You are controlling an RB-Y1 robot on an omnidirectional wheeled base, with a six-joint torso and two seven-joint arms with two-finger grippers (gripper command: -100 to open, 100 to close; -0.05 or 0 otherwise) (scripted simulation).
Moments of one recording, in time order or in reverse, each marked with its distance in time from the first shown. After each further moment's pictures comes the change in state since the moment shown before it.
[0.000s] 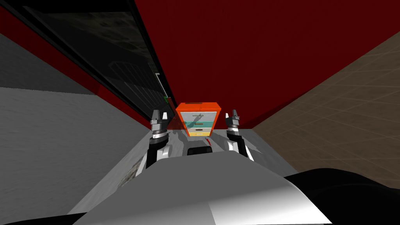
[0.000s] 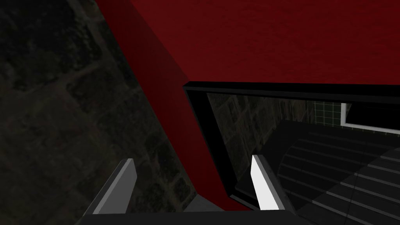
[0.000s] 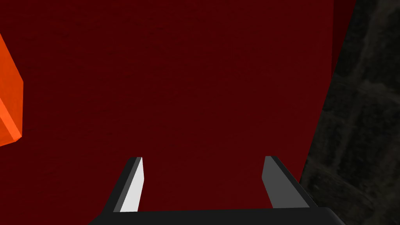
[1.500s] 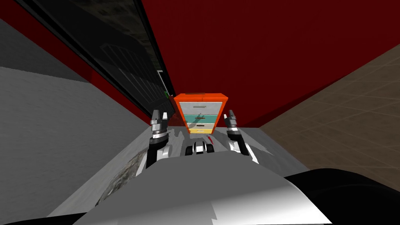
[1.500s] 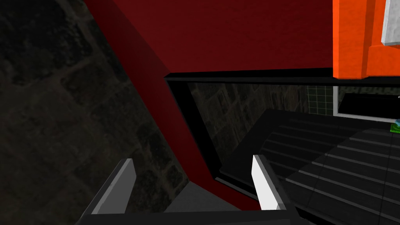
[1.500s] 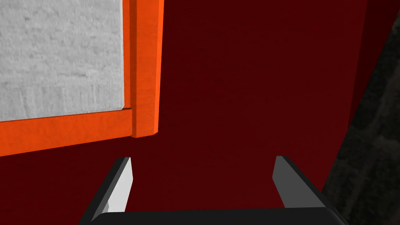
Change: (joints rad) left arm 0.000 0.000 0.000 0.000 0.000 0.000 0.000; right arm -0.017 -0.120 -0.009 0.033 0.046 0.042 0.058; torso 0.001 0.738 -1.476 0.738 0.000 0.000
